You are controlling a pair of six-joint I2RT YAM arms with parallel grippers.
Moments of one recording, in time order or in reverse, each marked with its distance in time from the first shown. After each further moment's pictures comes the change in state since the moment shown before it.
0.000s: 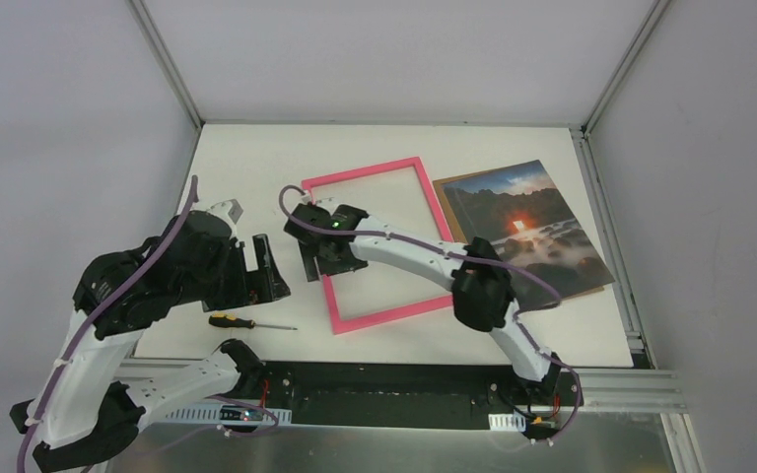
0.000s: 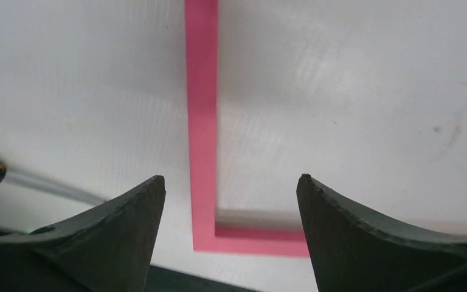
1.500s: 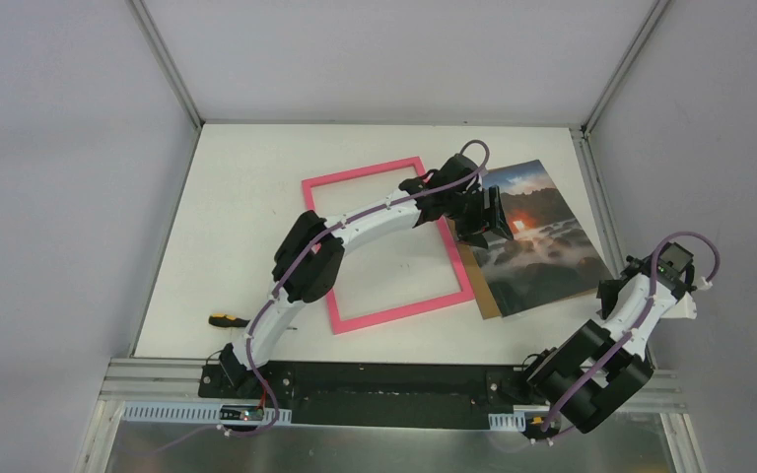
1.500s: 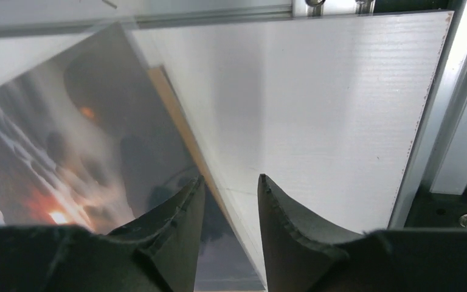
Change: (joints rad) left arm -0.167 1.454 0.483 1.237 0.579 -0.210; right arm -1.901 -1.212 -1.348 0.216 -0.169 0.091
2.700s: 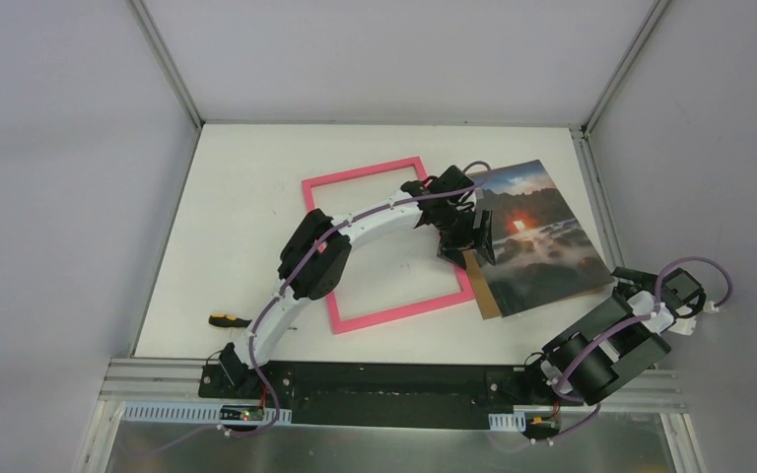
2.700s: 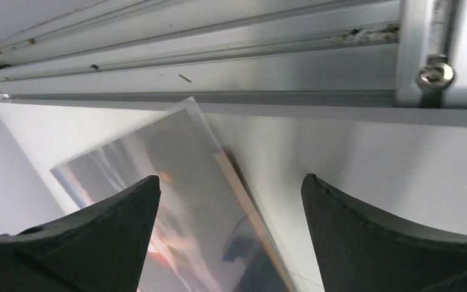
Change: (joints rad) left arm 0.016 0.103 0.048 -0.212 0.108 0.192; right arm -0.210 0.139 -0.208 0.547 -0.283 0.091
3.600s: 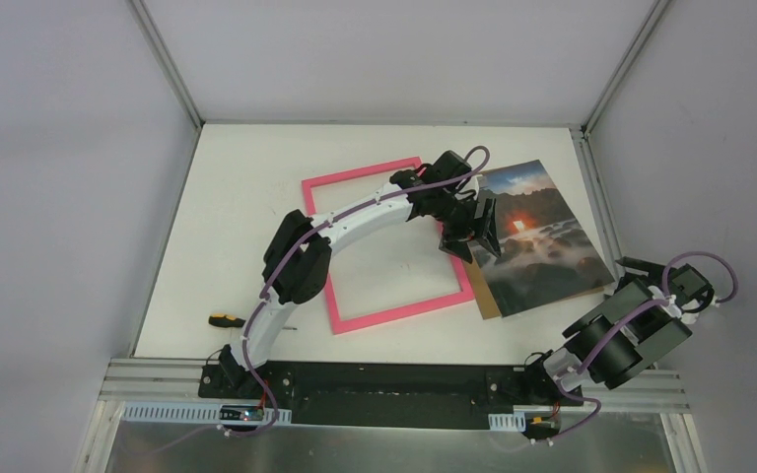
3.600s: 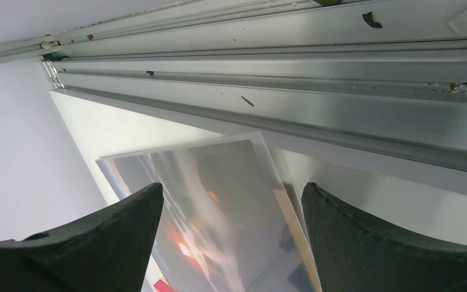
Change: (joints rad) left arm 0.000 -0.154 -0.045 -0.026 0.093 -0.007; right arm -0.005 0.147 0.037 0.199 -0.155 0.040
